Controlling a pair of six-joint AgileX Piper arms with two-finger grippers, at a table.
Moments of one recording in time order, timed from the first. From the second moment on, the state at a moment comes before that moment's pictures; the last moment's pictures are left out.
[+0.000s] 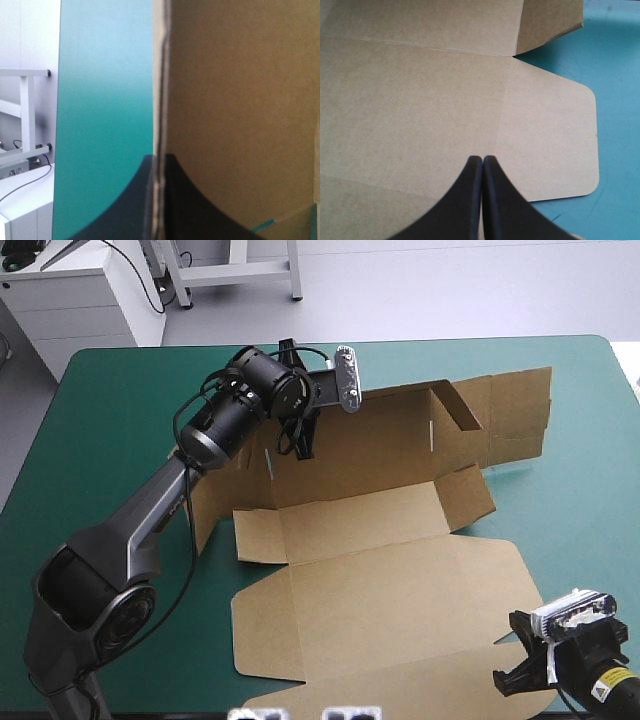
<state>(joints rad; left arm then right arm) -0.67 1.88 -2.00 0.19 1.09 0.86 0.19 0.26 -0.48 0.21 0.92 -0.19</state>
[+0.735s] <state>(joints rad) -0.78 1.61 -1.34 0.81 0.52 0.41 0.19 0.26 -0.48 0.21 0.83 -0.07</state>
